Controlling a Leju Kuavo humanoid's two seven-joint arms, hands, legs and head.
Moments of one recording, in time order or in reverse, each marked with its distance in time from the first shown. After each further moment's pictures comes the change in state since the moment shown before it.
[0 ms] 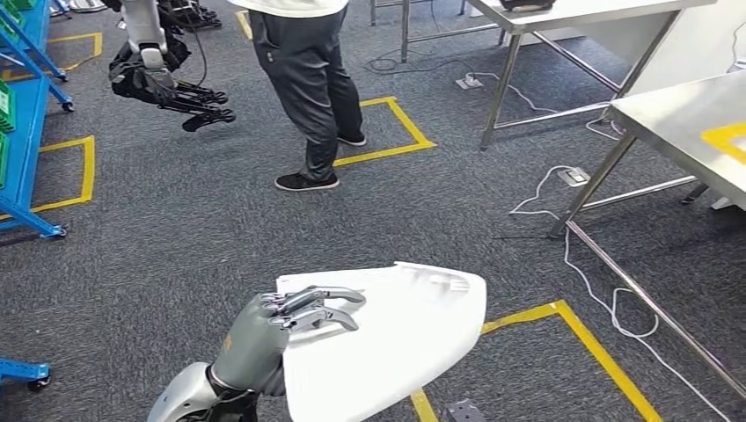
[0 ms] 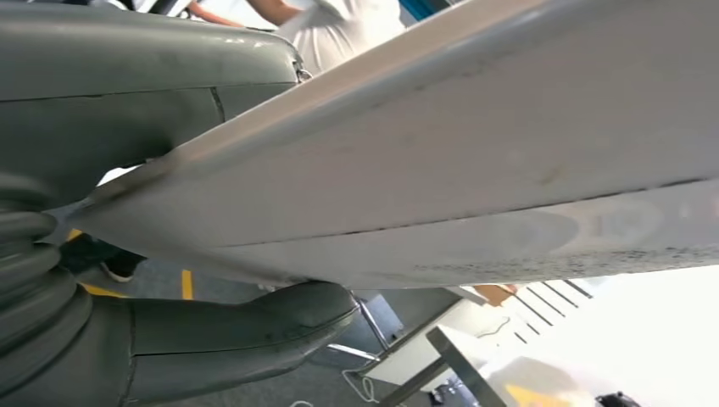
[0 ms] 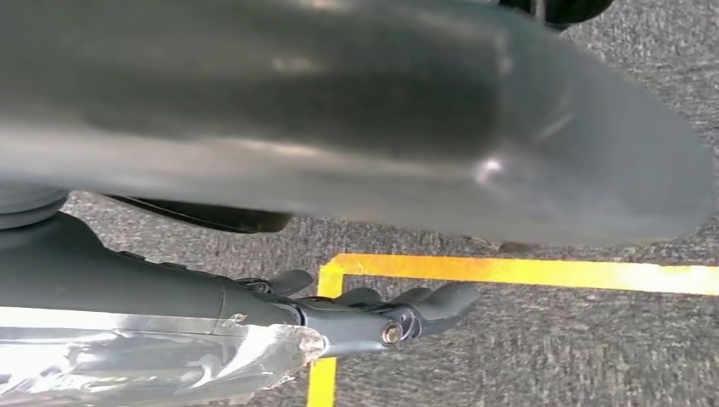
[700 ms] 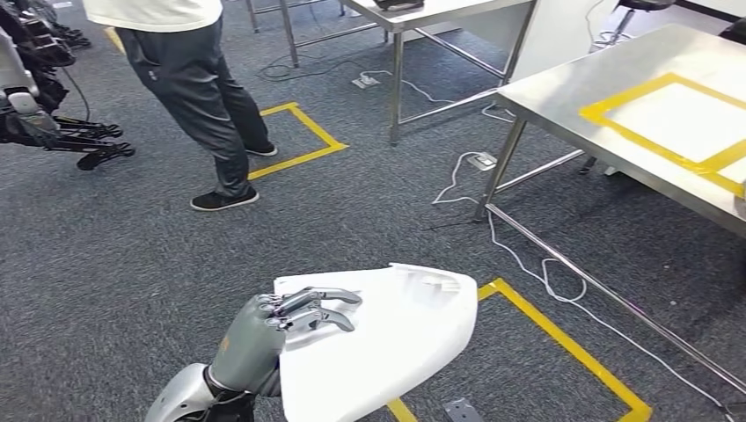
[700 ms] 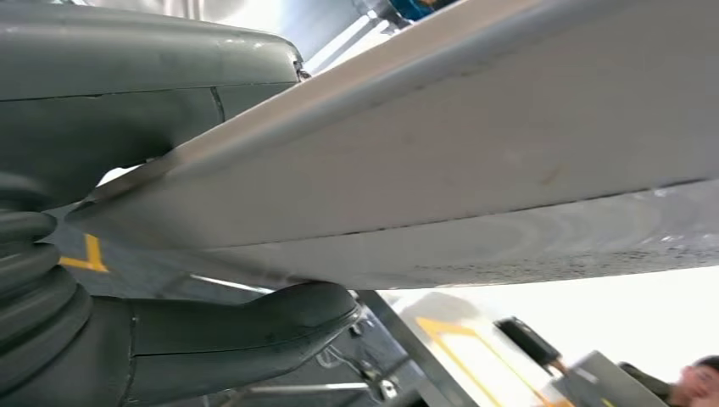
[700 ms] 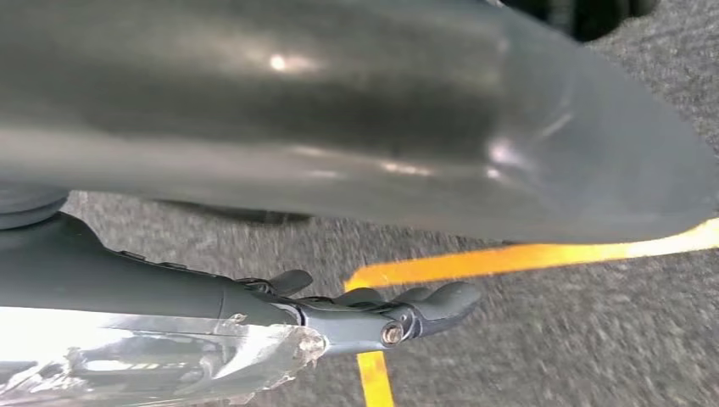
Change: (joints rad) left arm -0.002 0.009 -0.006 0.011 0.009 0.001 -0.002; right arm -0.001 -0.001 -0.001 0.000 0.012 0.005 -0.002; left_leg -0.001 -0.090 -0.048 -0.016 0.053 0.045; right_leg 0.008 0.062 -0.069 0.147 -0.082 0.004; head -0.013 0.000
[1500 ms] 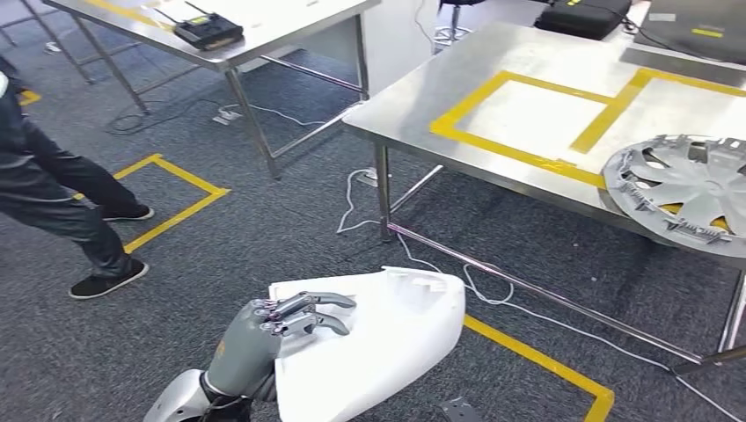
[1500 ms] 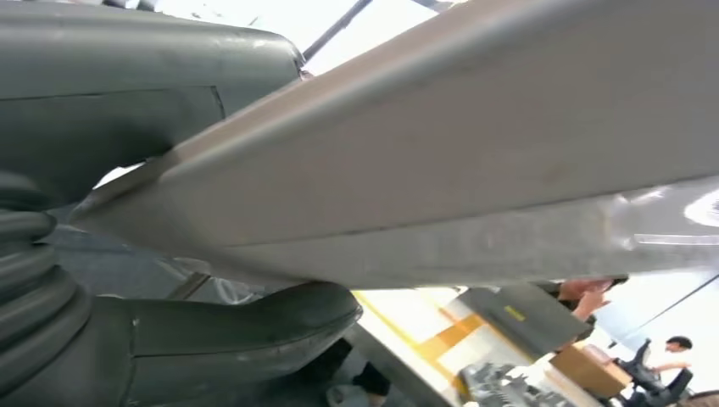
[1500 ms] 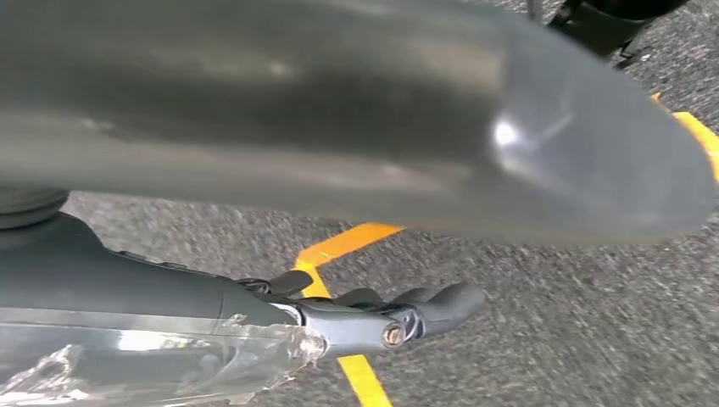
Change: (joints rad) left arm 0.004 0.011 -0.008 0.016 0.000 0.005 0.001; right arm 0.005 0.002 -0.001 0.002 0.004 0.003 0.001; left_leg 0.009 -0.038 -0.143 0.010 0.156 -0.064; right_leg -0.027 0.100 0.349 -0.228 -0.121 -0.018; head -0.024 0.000
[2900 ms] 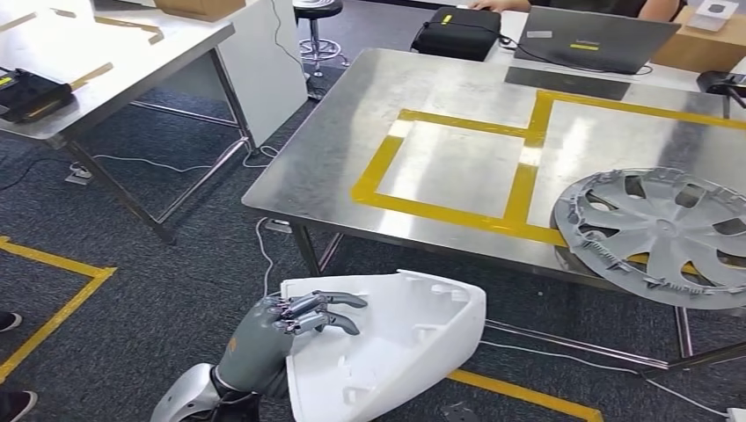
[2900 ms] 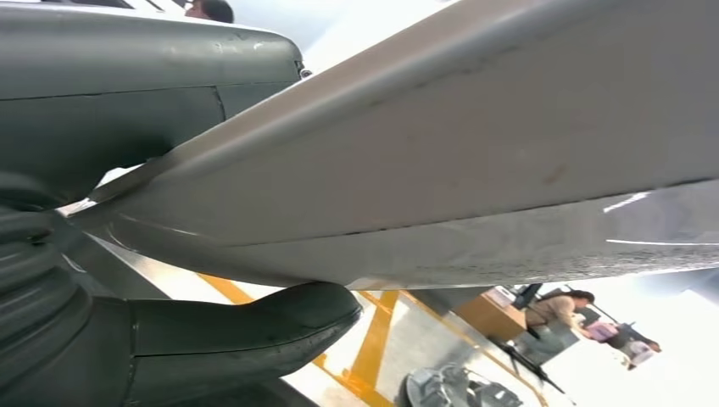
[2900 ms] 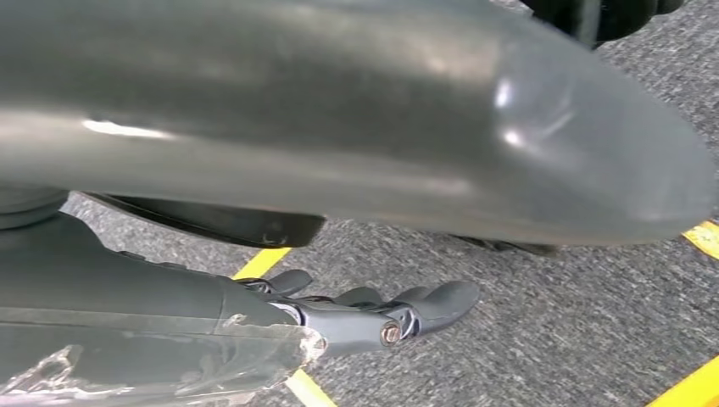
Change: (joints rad) left arm -0.015 0.011 -0.009 0.019 0.004 0.019 -0.015; right arm -0.002 -0.003 -0.003 0.007 0.002 0.004 0.001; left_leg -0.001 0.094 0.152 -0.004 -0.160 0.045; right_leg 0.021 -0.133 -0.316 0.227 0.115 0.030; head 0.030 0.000
